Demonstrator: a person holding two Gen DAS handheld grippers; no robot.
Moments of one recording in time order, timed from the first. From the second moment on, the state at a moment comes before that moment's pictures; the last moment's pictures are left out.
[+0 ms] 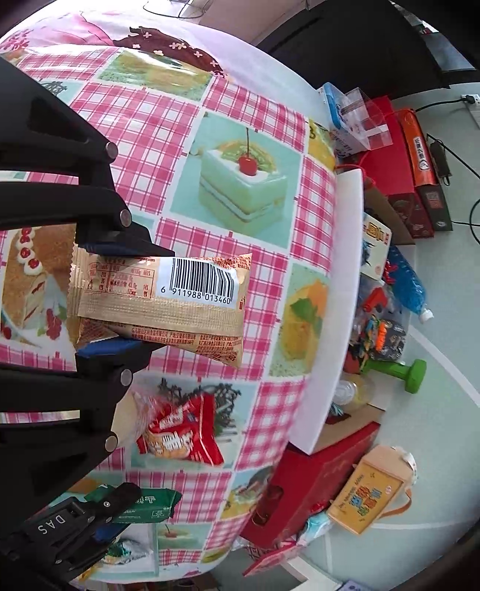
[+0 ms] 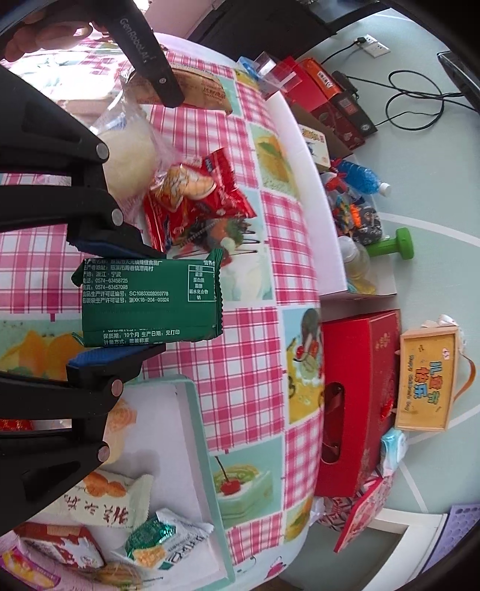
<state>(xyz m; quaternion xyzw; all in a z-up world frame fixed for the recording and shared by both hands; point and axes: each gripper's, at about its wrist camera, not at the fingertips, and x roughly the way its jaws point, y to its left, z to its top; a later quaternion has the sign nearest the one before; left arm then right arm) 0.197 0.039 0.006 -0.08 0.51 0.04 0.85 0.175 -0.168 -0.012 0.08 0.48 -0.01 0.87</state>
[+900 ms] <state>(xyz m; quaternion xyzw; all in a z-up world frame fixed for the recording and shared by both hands) 0.163 -0.053 0.059 -0.05 0.49 -0.08 0.87 0.132 -0.249 0.034 0.13 0.44 -0.09 0.88</state>
